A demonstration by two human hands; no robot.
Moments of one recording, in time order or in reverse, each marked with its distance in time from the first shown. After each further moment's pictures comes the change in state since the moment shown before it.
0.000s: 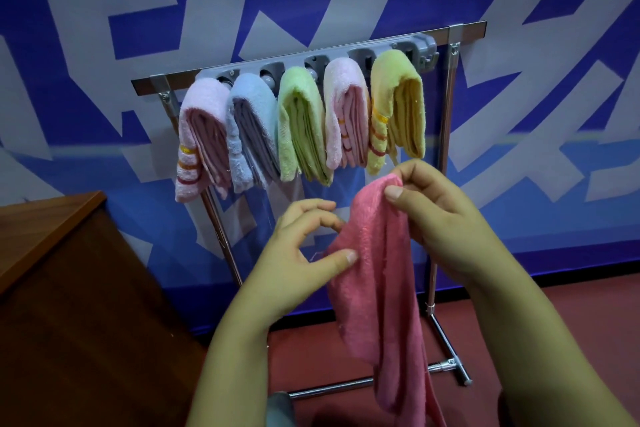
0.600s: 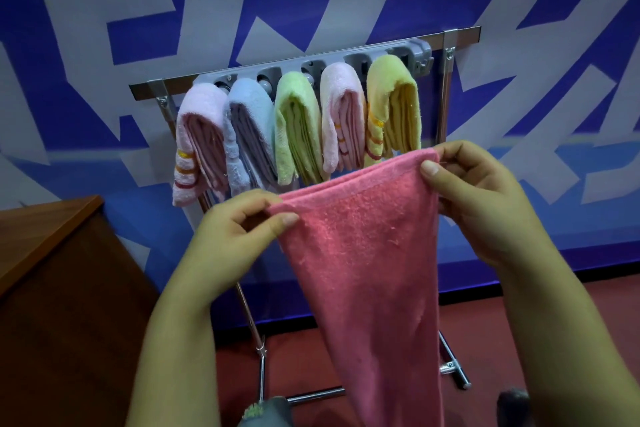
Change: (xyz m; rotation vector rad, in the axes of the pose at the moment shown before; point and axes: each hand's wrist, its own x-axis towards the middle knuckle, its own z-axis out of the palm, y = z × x) left_hand 0.006 0.014 -0.051 -0.003 0.102 0.104; right_hand 0.001 -0.019 -0.031 -0.040 0.193 -0.055
